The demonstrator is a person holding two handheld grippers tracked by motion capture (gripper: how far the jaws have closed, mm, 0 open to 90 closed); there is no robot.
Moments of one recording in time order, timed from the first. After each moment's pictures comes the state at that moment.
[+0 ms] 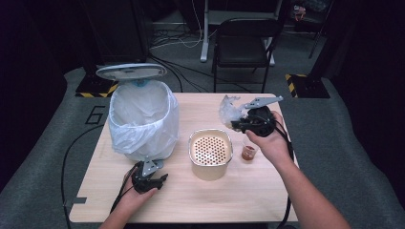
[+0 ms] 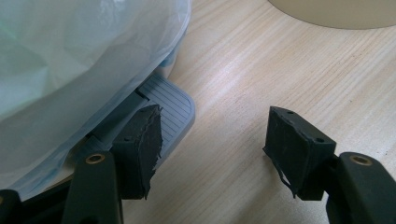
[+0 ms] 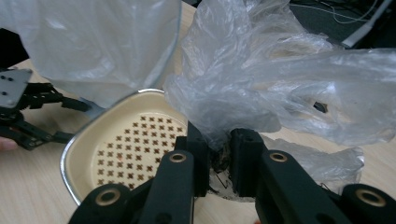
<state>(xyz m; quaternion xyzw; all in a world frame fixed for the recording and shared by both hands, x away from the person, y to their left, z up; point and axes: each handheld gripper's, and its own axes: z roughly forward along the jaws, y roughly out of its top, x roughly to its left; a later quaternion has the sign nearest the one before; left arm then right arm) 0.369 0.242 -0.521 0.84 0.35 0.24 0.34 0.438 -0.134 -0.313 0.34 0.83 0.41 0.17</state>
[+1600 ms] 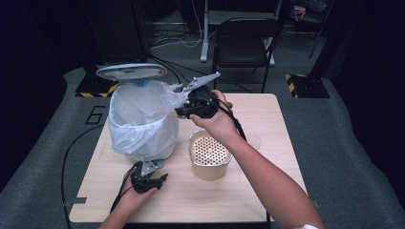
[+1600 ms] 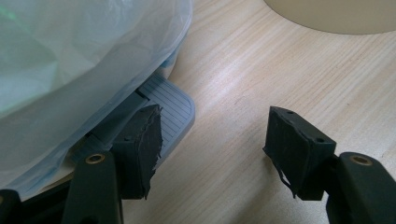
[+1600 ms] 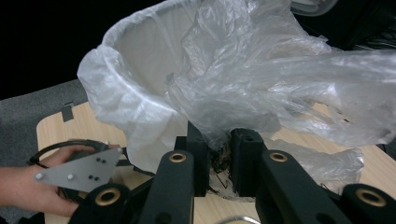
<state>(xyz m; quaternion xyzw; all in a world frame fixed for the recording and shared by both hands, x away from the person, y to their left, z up) 0.369 0.243 -0.522 0.83 0.36 0.23 0.36 0.458 0.011 -0.266 0.23 0.86 0.45 0.11</state>
